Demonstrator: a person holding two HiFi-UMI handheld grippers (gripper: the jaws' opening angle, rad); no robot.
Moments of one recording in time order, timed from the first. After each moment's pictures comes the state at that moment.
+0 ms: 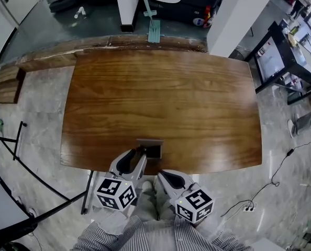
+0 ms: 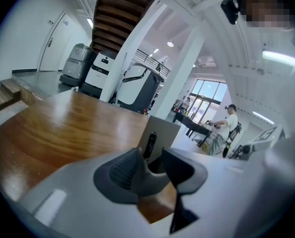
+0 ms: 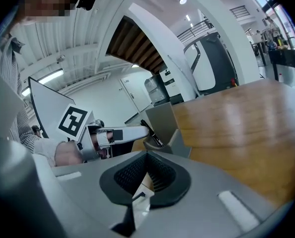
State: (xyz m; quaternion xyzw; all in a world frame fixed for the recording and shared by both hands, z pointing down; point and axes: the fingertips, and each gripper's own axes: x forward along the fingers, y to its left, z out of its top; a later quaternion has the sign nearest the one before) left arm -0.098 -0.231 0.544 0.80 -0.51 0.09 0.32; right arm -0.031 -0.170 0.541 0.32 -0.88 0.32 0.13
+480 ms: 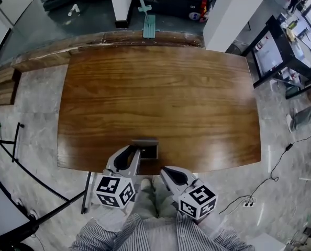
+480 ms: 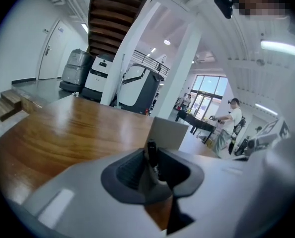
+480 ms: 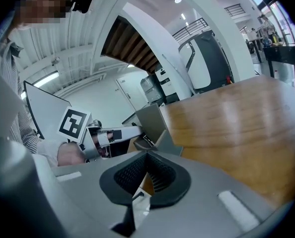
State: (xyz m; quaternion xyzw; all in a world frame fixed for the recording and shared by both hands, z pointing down) left arm -0.101 -0.245 0.552 0.80 -0.52 0.11 0.29; right arm -0.015 -0.180 0.552 0.33 -0.87 0.34 0.14
